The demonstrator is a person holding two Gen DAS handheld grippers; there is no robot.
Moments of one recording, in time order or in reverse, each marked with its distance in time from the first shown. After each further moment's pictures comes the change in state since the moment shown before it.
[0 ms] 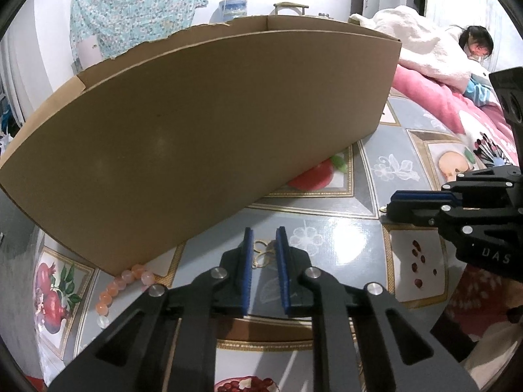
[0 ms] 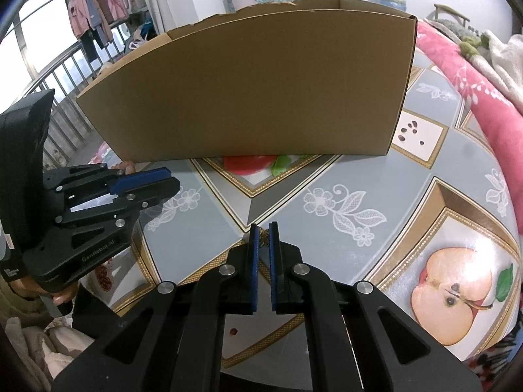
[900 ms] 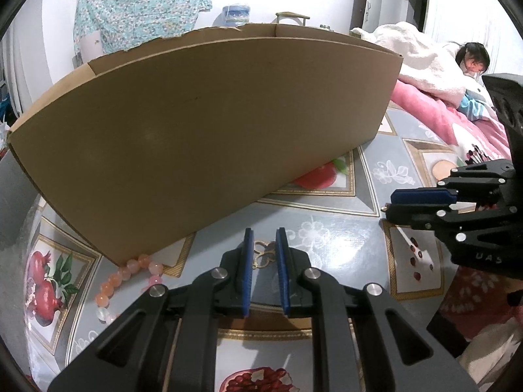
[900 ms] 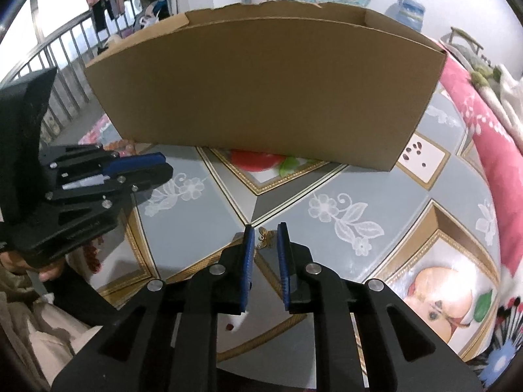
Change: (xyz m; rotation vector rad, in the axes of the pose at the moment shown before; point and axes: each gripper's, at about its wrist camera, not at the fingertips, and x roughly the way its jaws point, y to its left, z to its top) left arm -0.009 0.019 -0.013 -0.047 -0.041 -0.051; right arm 0.001 0.018 0.006 -0.163 0.041 -0.060
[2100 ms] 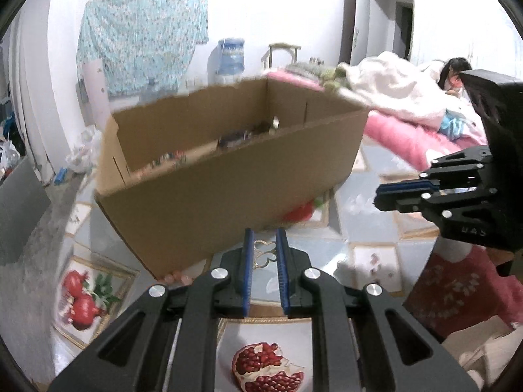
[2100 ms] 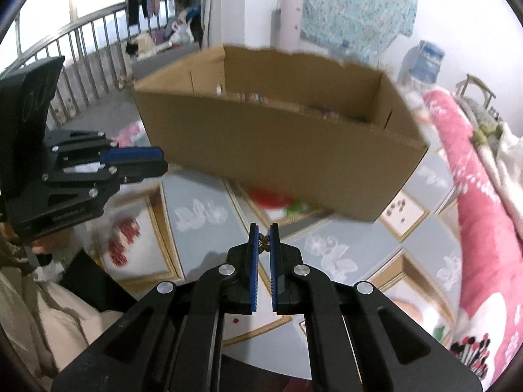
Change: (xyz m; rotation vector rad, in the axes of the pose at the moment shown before) left arm -0.074 -0.003 0.010 0.034 -0.162 -0.011; right arm -0.059 0.006 0.012 -0.131 -0.165 0.023
